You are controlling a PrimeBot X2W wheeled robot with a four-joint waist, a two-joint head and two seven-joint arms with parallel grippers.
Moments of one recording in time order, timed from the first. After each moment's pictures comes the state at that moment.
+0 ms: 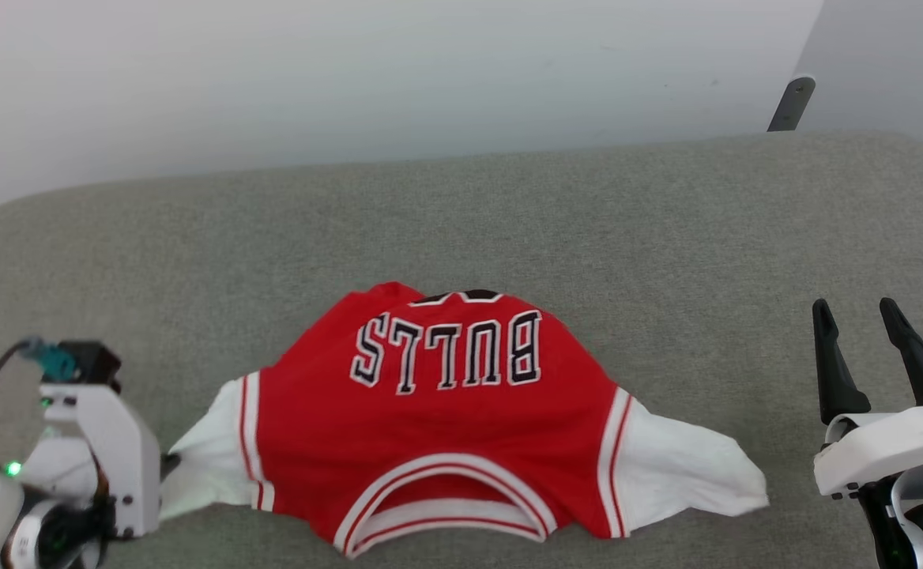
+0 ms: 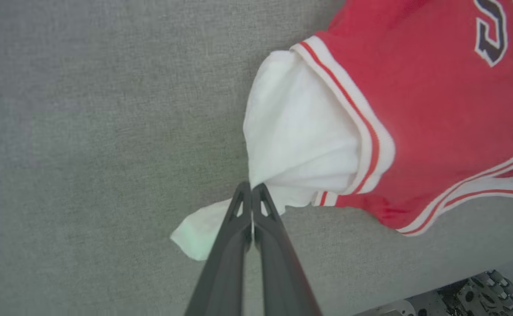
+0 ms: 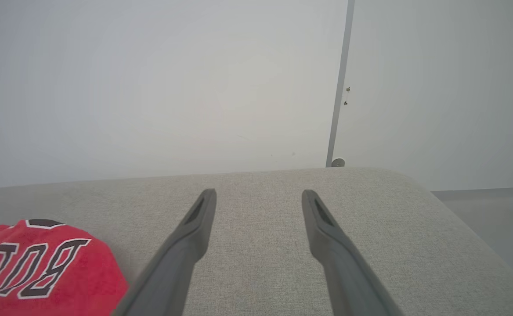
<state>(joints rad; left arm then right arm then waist) -0.32 0.75 -0.37 0.19 -0.92 0.06 0.76 -0.15 -0.10 -0.11 0.00 0.18 0.13 0.05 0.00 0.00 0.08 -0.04</state>
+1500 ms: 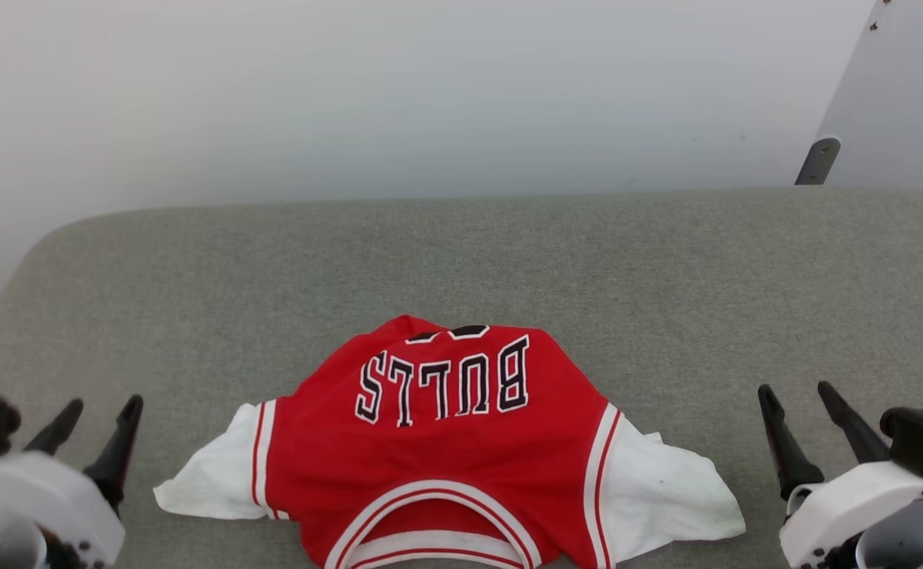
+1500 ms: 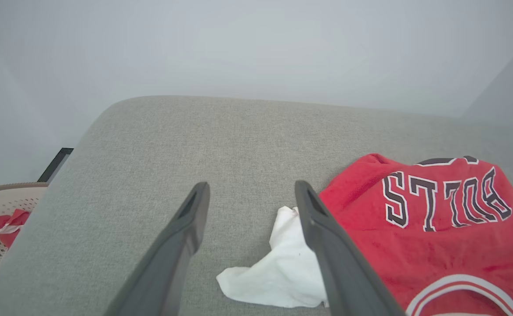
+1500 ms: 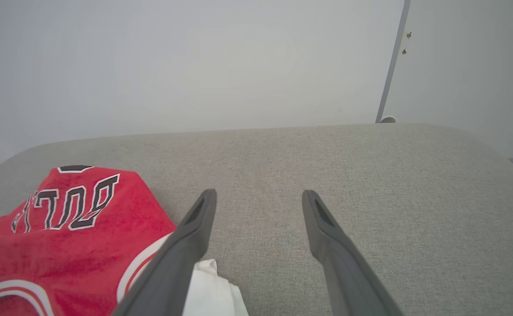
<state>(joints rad) -0.07 0.72 -0.17 0.08 -0.84 0.07 0.13 -0.04 -0.11 -0.03 0.01 0.25 0.13 0.15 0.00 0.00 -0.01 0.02</state>
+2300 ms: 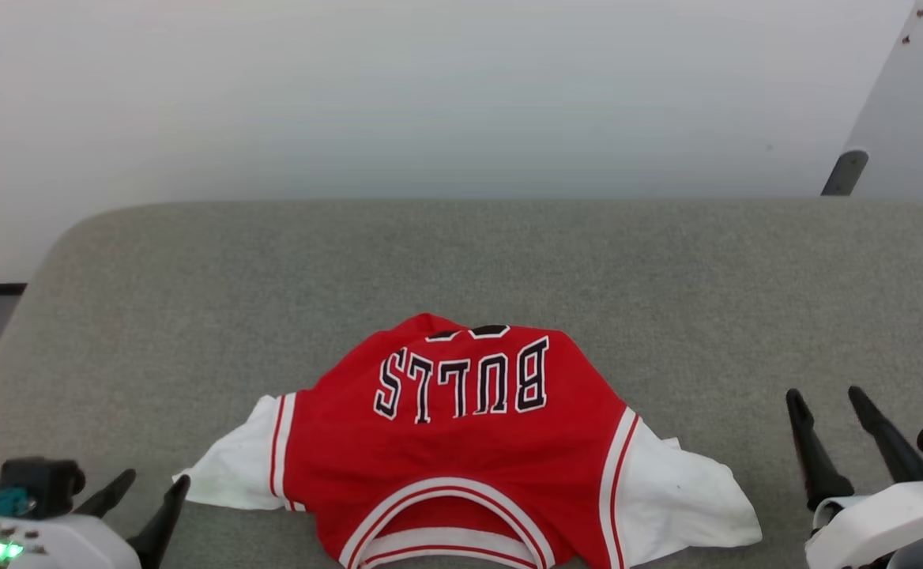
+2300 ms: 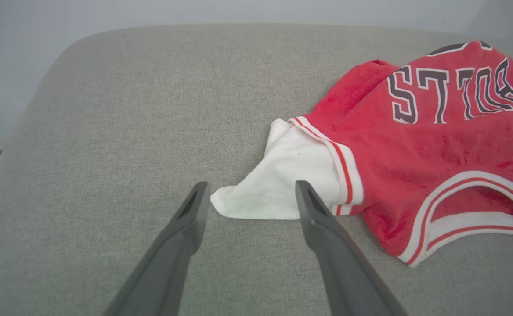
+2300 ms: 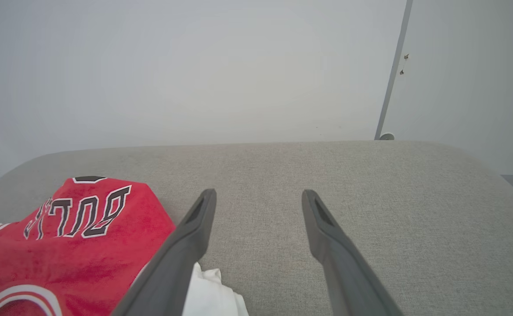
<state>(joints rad) -0.03 0.72 -0.29 0.21 -0.79 -0.07 0.07 0.03 -0.12 -0.06 -0.09 0.26 0.13 0.14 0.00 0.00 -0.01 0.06</state>
